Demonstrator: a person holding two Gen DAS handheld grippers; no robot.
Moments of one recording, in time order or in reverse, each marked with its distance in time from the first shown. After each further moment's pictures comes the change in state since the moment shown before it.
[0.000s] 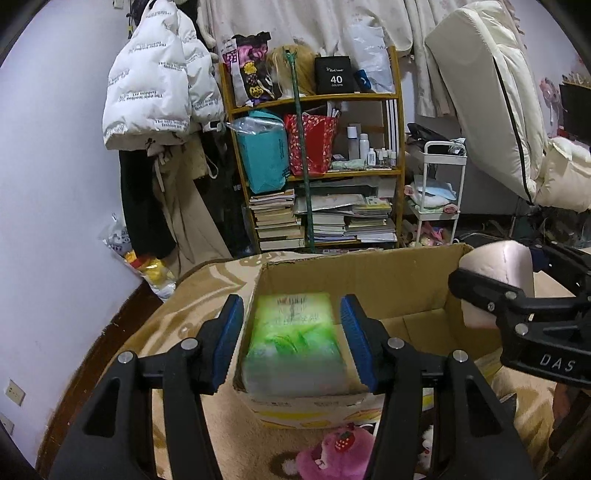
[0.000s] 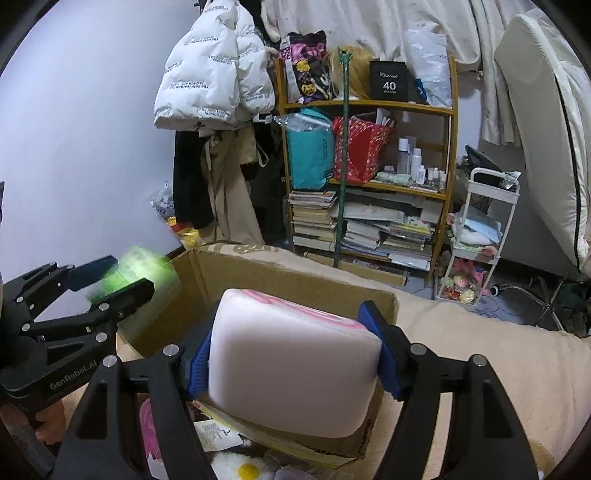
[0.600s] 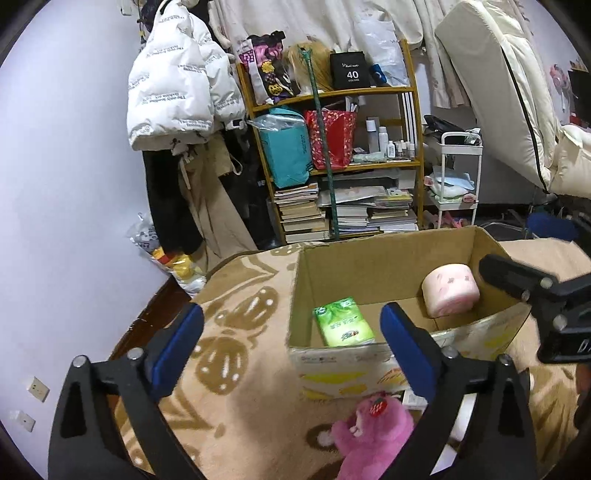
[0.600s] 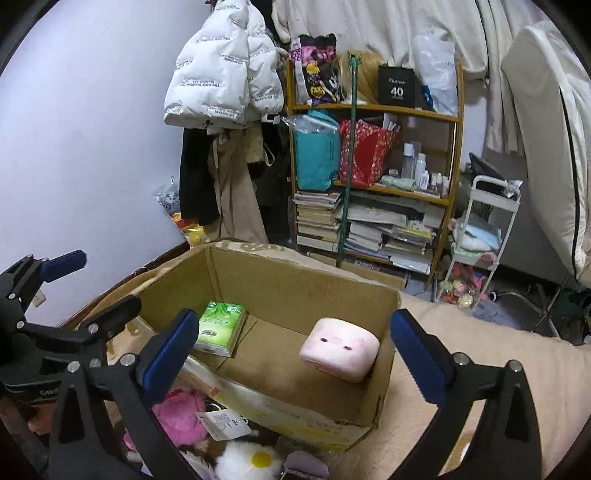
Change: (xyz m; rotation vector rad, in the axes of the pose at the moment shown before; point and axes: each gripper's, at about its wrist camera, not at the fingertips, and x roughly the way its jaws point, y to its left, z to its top) left arm -0.034 0.016 -0.010 0.020 0.025 0.092; right arm -0.022 0.012 0.002 -0.039 -0.008 -0.001
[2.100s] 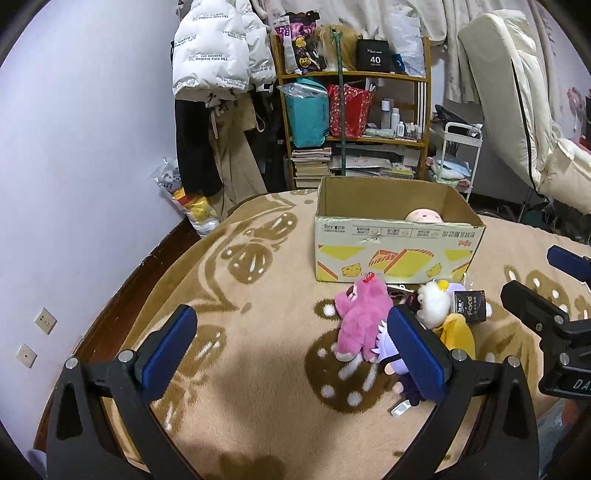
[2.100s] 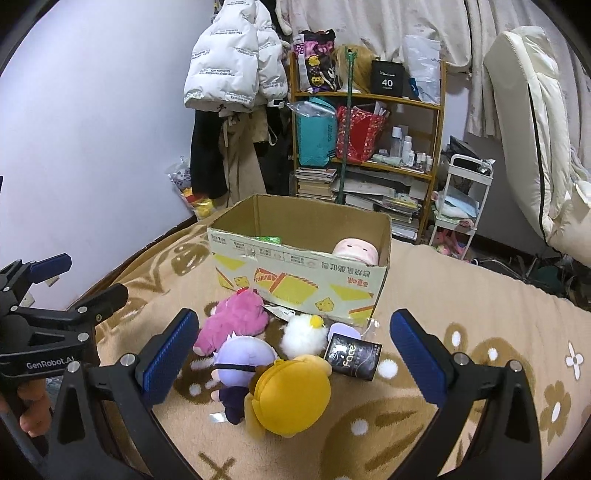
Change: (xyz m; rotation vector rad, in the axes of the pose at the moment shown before) left arm -0.125 0.032 -0.069 -0.123 0.149 -0.010; right arm -0.126 0.060 -0.065 0.023 0.087 -0.045
